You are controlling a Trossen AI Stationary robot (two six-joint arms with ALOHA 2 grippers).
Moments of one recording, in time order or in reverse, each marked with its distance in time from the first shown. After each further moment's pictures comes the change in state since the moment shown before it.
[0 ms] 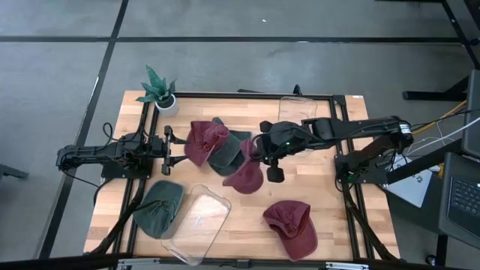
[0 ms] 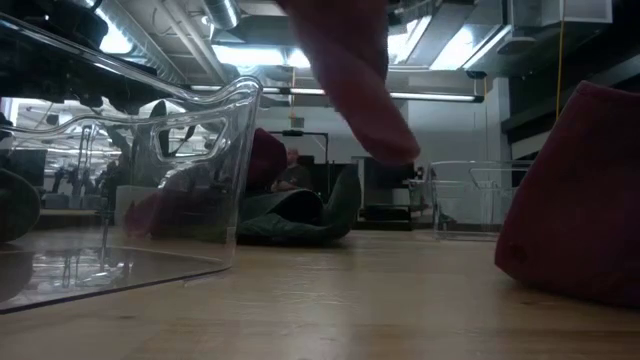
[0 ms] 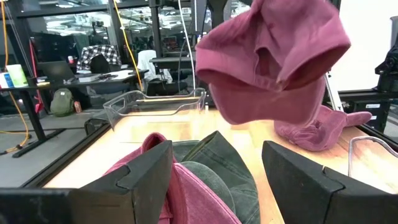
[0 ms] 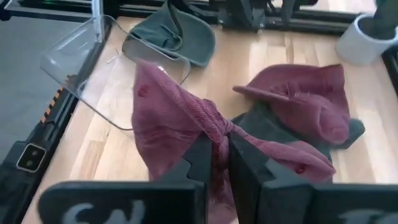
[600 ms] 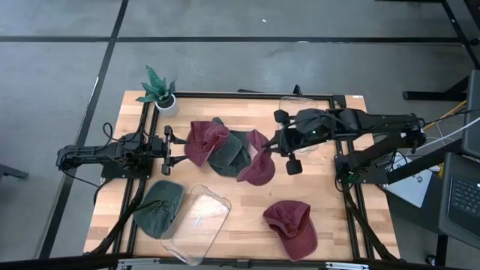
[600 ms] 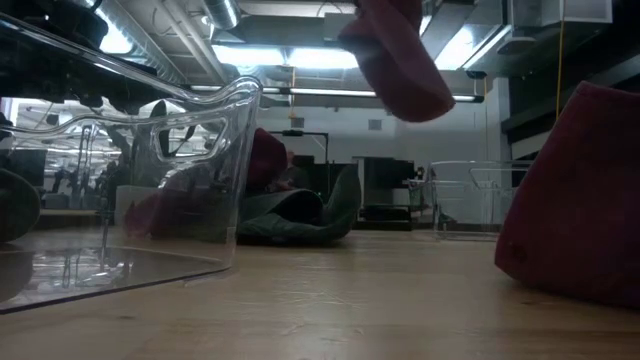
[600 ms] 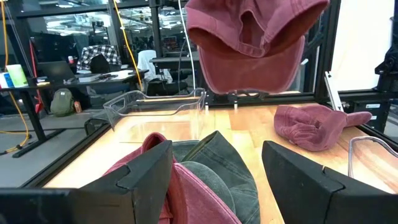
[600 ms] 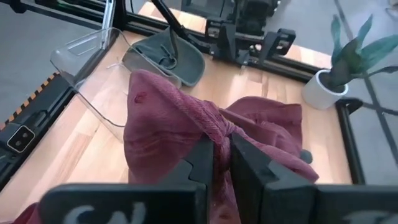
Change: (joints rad) left arm 0.000 0.000 0.000 0.000 0.000 0.000; right arm -0.014 -0.154 0.000 -0.045 0.003 -0.201
